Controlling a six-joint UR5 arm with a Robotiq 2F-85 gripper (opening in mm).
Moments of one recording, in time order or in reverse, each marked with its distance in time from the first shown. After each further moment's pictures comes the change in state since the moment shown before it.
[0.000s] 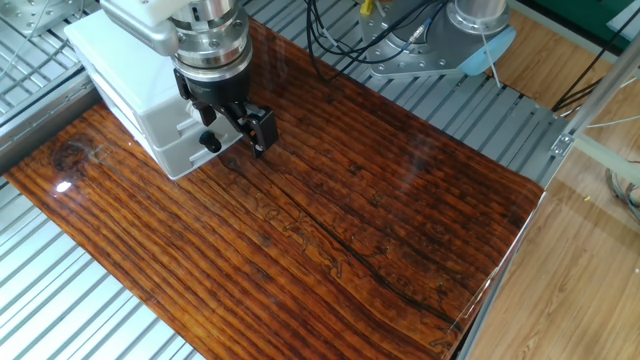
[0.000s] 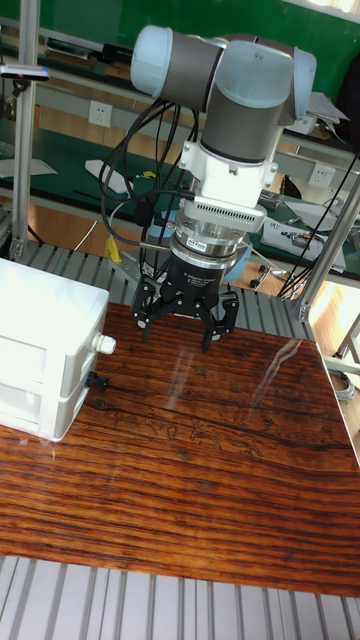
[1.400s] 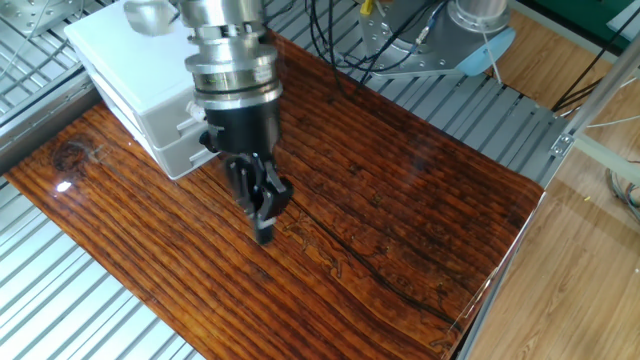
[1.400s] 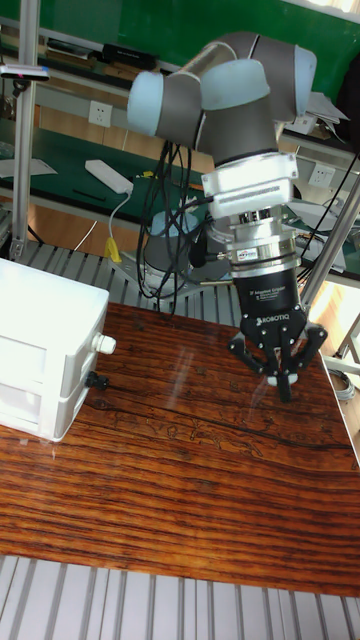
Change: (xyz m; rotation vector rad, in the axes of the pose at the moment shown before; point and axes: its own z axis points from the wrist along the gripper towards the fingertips) arm -0.123 0.137 -0.047 -0.422 -0.509 0.078
